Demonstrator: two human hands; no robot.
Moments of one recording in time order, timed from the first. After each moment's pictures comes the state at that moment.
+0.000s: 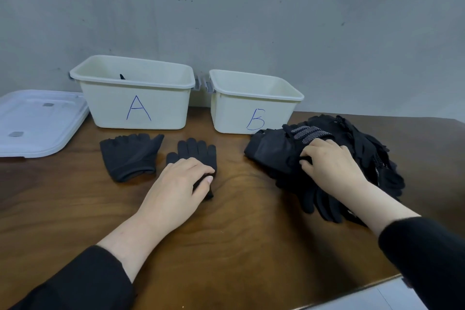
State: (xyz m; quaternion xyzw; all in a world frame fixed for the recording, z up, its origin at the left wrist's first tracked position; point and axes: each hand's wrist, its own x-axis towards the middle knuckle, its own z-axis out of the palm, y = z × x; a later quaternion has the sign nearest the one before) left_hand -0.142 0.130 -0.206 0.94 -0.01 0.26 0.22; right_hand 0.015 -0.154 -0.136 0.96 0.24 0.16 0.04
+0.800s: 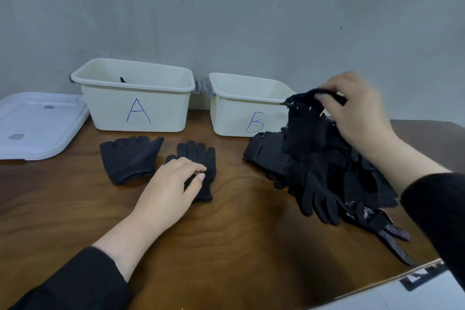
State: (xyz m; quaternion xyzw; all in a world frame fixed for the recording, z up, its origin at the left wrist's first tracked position) left_hand -0.143 0.138 -0.204 0.92 0.03 0.27 0.27; right_hand 0.033 -0.150 -0.041 0.84 0.34 0.33 -0.26
